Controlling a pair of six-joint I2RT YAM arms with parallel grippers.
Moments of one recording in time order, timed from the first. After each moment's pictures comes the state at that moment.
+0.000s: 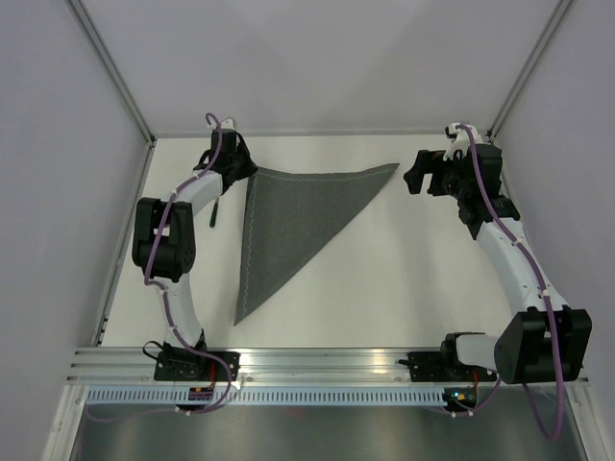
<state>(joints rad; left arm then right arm) -0.16 2.00 1.45 -0.05 0.03 -0.46 0.02 1.27 1.07 -0.20 -0.26 0.09</state>
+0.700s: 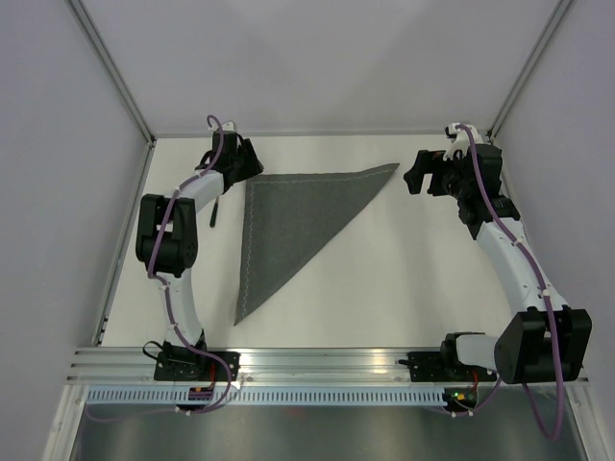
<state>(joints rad) -0.15 2.06 1.48 -0.05 0.03 -0.46 0.02 1.27 1.07 -0.20 -0.26 0.09</state>
